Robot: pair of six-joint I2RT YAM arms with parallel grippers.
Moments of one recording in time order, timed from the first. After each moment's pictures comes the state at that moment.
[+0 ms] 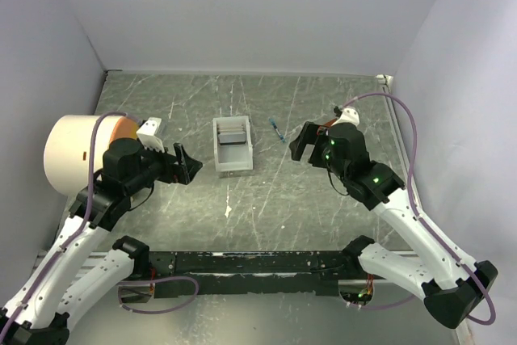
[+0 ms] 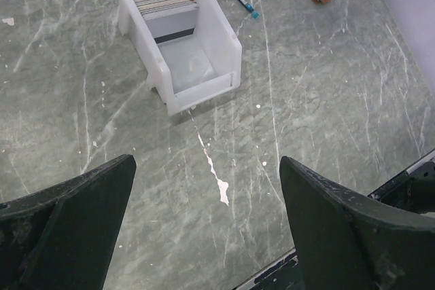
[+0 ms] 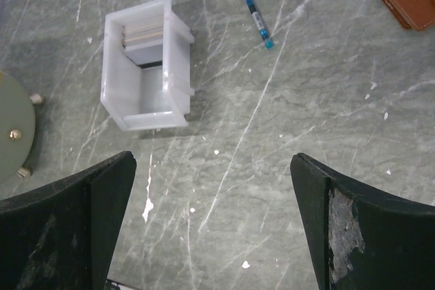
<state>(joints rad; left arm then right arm) -0.43 0.68 0.79 -0.50 0.15 -0.34 0.60 0.91 0.96 -0.56 0.26 0.58</state>
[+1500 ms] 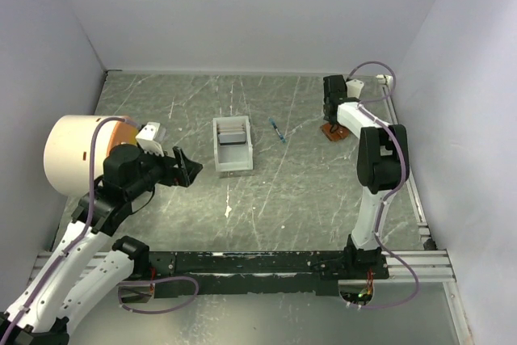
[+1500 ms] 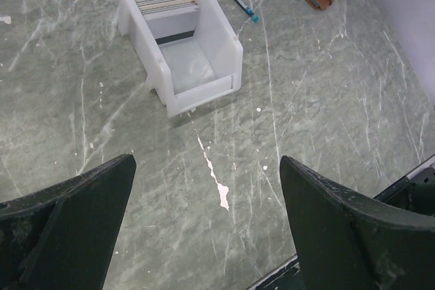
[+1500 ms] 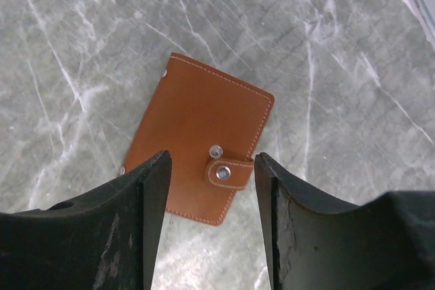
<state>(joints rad) -0.43 0.64 0.71 -0.44 0.15 -0.36 0.12 1.98 1.43 -0.37 0.58 0.46</state>
